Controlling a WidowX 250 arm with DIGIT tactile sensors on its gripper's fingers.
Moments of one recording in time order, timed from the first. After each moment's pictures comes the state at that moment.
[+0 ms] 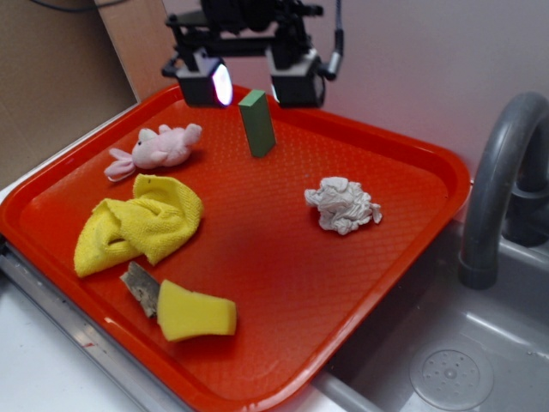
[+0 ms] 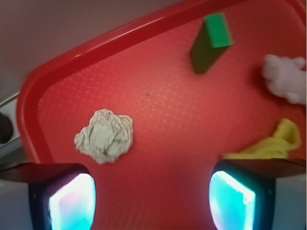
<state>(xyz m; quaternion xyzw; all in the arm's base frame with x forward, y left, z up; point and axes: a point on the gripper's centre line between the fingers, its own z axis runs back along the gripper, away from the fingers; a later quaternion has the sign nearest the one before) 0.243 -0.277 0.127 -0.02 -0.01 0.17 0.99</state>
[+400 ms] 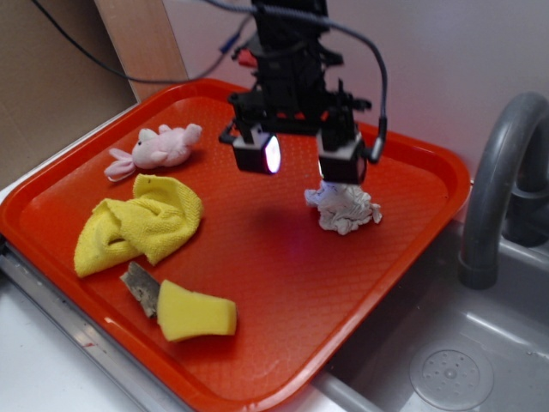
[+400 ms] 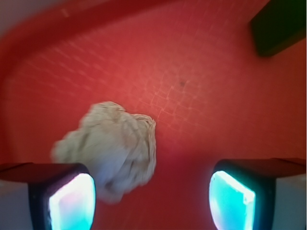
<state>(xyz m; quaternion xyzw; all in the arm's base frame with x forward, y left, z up) 0.252 -0.293 0.057 -0.01 0.01 0.13 0.99</state>
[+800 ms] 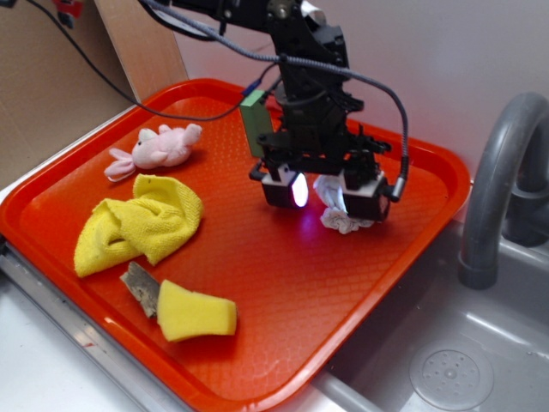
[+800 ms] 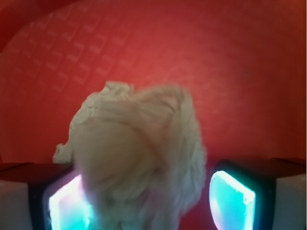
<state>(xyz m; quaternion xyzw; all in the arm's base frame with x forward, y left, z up) 0.256 -0.310 0.037 -0.06 0.00 0.10 0.99</state>
